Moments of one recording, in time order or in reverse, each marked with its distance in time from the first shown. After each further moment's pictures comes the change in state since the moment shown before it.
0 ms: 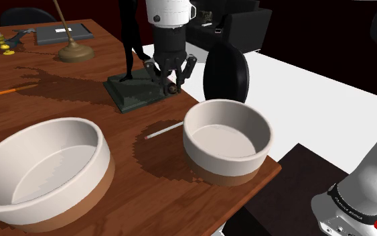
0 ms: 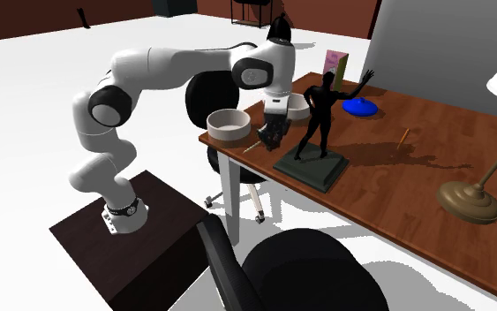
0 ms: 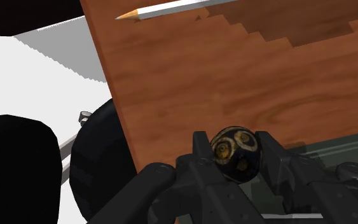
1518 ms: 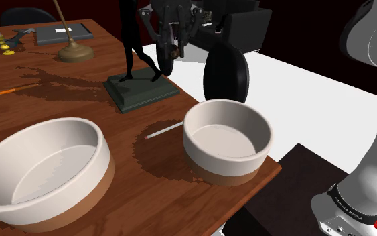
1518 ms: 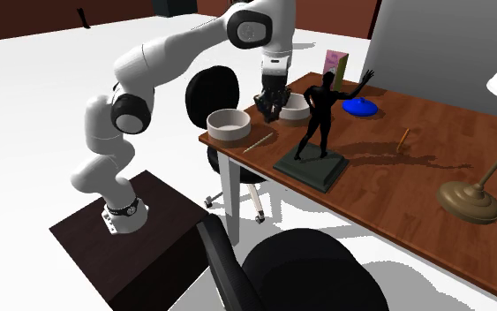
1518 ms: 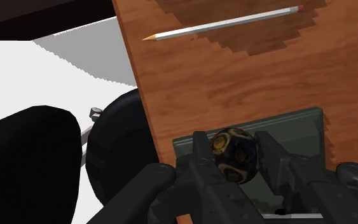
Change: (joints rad) arm 0.113 0.144 0.012 0.496 -0.083 -0.367 0.033
